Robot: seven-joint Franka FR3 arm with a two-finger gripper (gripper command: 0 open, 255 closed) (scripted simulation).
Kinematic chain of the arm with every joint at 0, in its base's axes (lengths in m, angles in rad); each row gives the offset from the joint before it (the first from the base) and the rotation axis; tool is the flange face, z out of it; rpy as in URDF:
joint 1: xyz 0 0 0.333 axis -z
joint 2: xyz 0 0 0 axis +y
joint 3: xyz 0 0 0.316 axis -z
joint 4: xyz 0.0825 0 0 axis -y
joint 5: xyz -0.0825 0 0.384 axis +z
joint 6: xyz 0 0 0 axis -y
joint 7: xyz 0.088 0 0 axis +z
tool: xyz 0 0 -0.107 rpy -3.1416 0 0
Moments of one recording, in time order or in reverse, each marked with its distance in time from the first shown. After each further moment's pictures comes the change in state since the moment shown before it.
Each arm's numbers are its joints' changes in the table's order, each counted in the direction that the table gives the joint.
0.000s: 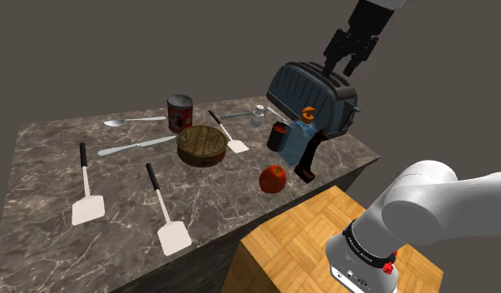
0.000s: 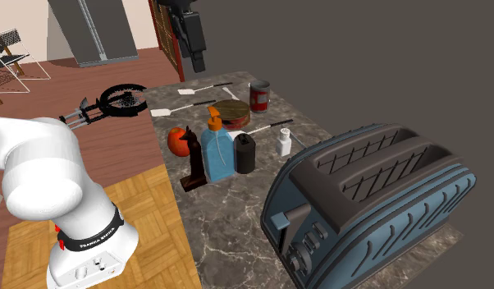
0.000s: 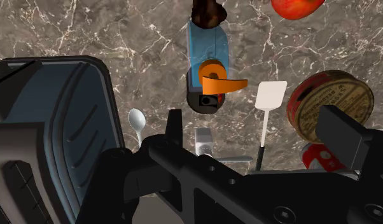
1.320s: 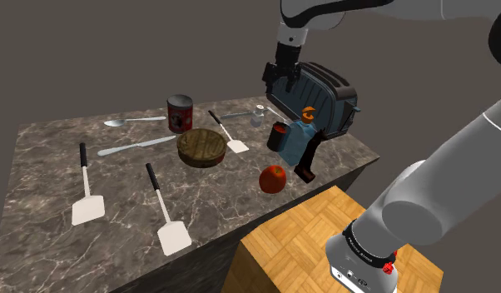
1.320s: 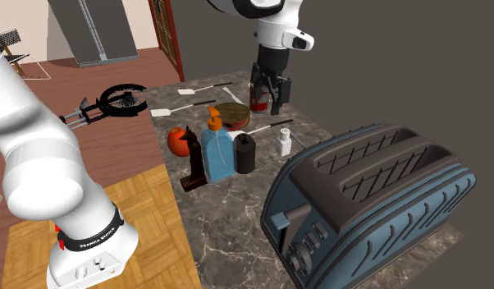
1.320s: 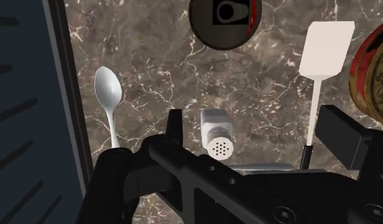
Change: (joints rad) arm -0.012 0.704 0.069 0.256 0.027 0.259 0.084
